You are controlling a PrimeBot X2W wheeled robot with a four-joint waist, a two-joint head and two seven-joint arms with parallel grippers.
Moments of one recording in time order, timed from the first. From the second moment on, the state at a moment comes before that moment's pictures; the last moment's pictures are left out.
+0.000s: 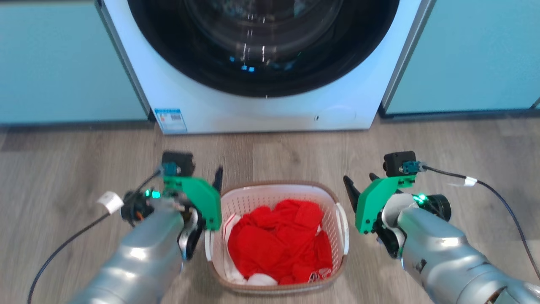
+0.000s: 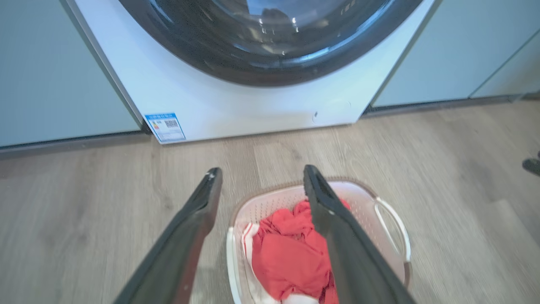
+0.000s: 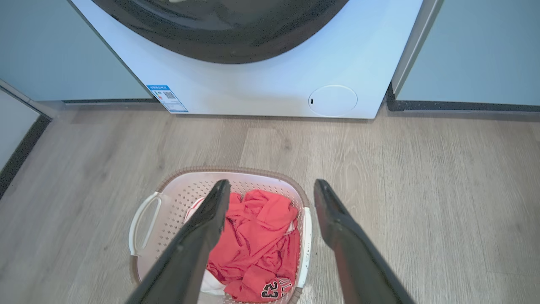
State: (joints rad) left arm -0.70 0.07 -1.09 1.10 -1.01 0.03 -0.25; right arm -0.74 -0.07 1.06 1.21 1.13 0.13 -0.24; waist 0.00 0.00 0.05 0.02
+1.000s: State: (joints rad) left arm -0.06 0.05 -0.18 0.13 -0.22 0.05 -0.26; right arm -0.10 -0.06 0.16 0.13 0.23 0.13 -0.25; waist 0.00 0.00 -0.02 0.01
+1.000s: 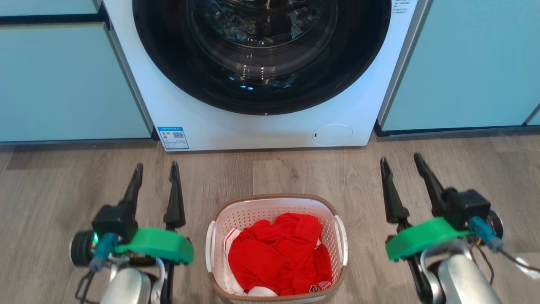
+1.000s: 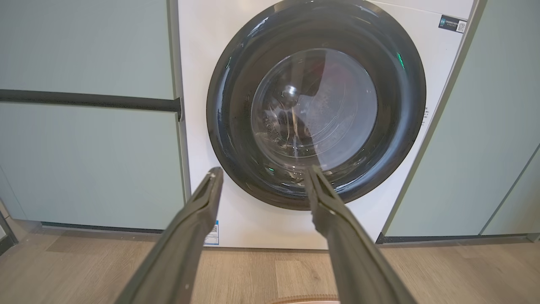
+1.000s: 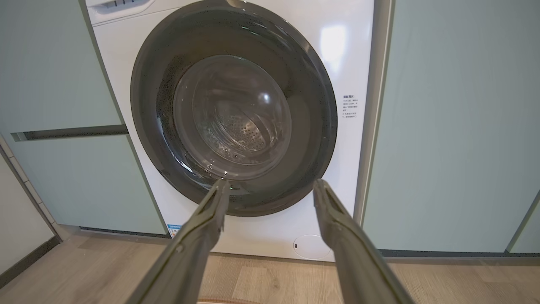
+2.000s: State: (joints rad) left arm -0.02 0.05 -0.21 0.14 -0.20 0.05 -0.26; right arm -0.05 -0.06 0.13 0.13 0.28 0.13 -0.25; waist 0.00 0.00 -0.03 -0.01
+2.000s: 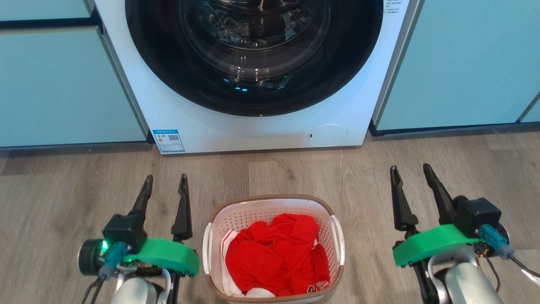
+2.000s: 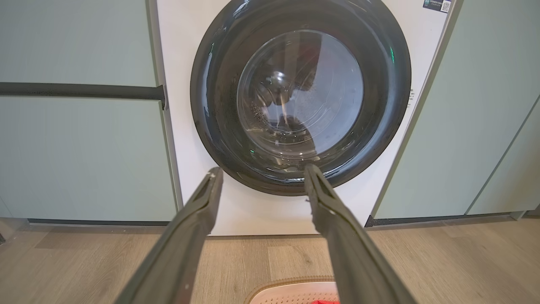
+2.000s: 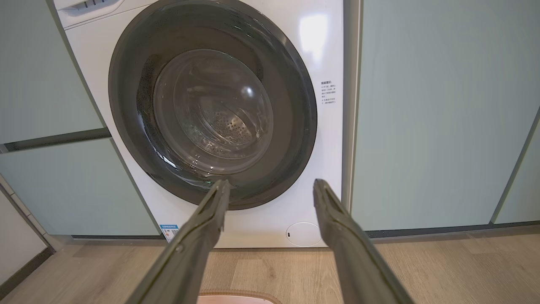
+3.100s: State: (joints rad) left arm -0.02 0.05 -0.21 0.16 -0.26 0.04 -0.26; right arm -0.05 -0.06 0.13 0.14 0.28 0.13 -0.25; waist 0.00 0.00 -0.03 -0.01
